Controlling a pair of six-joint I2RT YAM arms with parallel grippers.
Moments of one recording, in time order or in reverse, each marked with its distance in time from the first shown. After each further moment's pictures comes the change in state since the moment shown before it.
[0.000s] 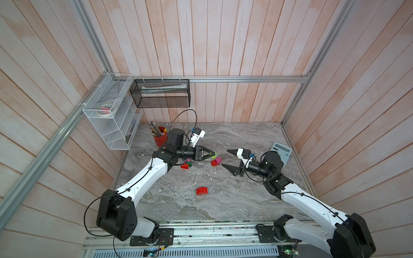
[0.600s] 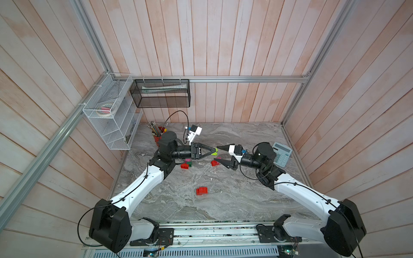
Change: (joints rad) left arm 0.000 -0.090 -0.107 0.425 0.111 -0.465; right arm 0.076 0.135 0.175 0.007 -0.060 -0.090
